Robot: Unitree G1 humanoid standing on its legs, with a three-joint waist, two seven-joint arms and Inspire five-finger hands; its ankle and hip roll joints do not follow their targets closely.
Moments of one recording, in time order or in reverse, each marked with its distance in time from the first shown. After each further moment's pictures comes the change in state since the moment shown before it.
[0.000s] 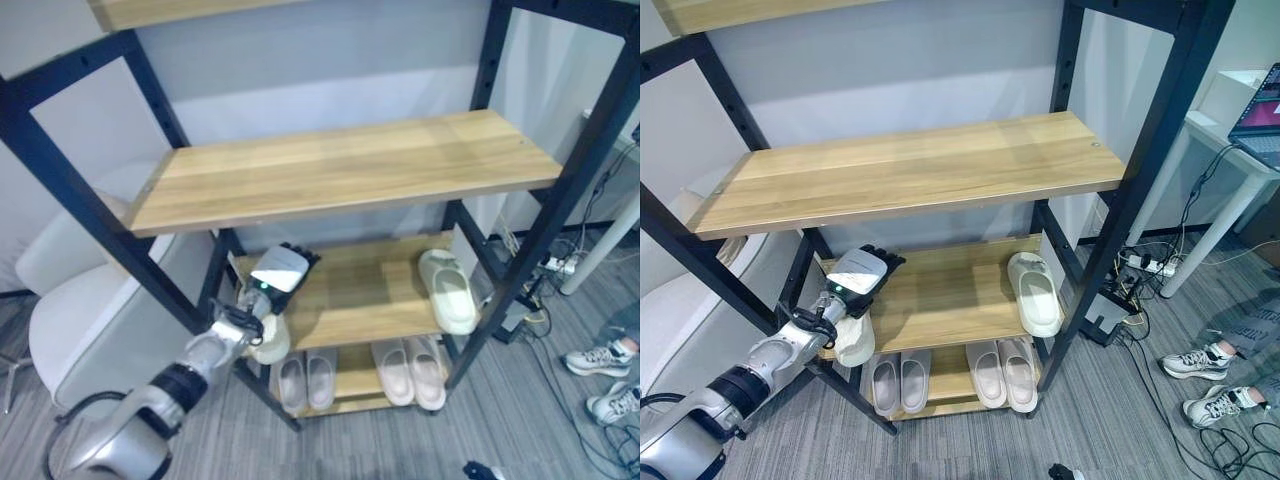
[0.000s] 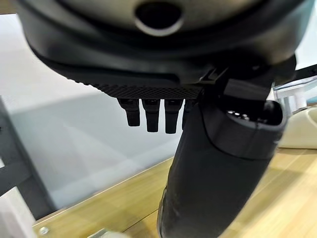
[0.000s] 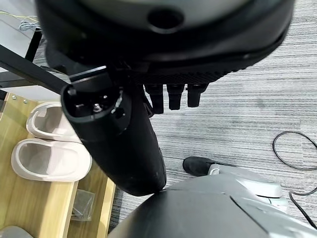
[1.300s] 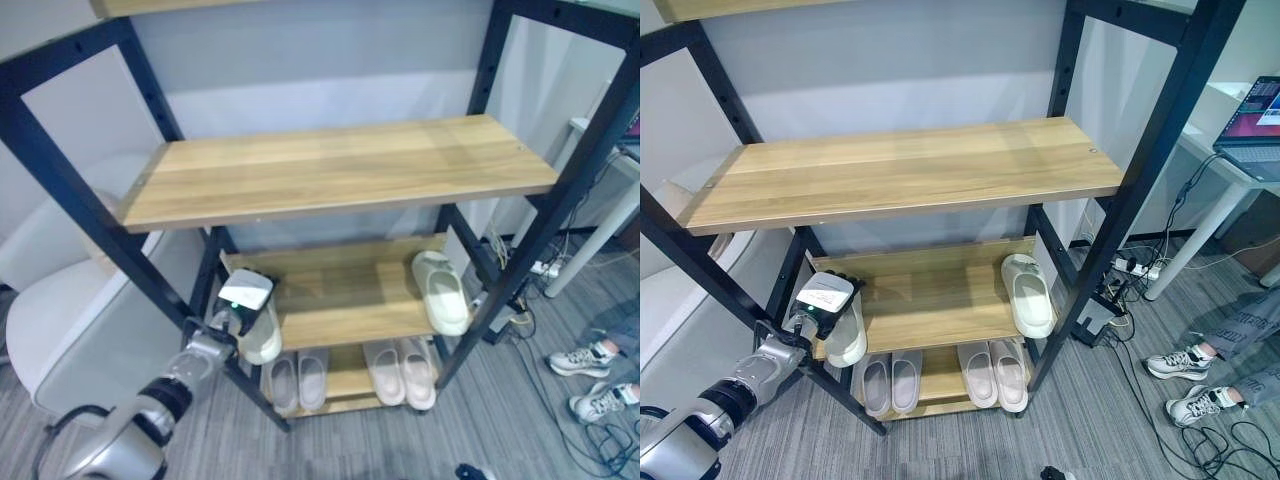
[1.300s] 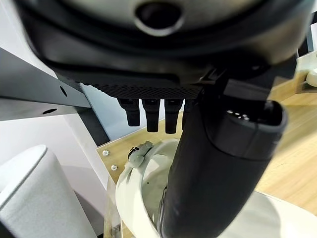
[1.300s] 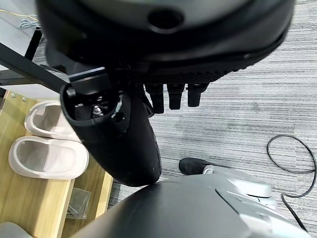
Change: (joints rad) left arm 0.026 -0.003 -0.008 0.229 0.003 0.046 0.022; right arm 0.008 0.019 0.036 0.005 -0.001 -0.009 0.002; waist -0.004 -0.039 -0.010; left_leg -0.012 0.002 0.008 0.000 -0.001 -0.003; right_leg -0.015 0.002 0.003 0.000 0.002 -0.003
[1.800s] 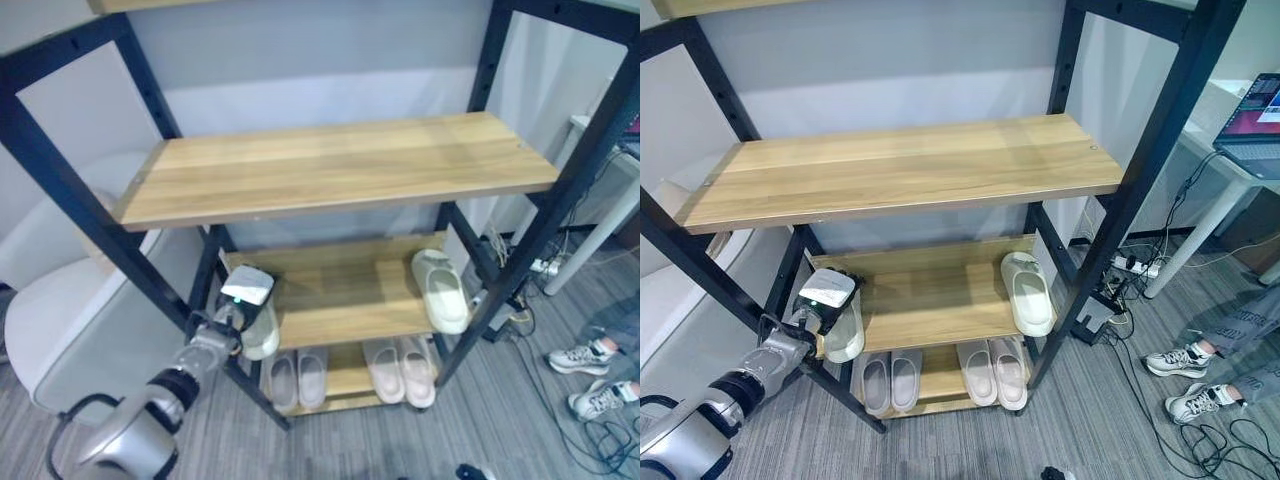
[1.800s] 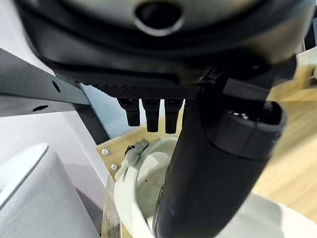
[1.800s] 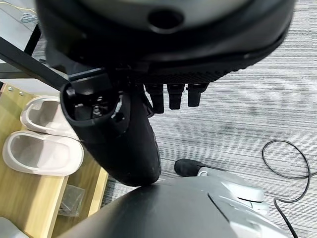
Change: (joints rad) left arm -0.070 -0.040 -0.018 0.100 -0.008 0.000 0.008; right arm -0.019 -0.005 0.002 0.035 -0.035 -0.008 -0.001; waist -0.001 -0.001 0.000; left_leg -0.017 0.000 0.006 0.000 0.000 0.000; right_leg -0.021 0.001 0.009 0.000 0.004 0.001
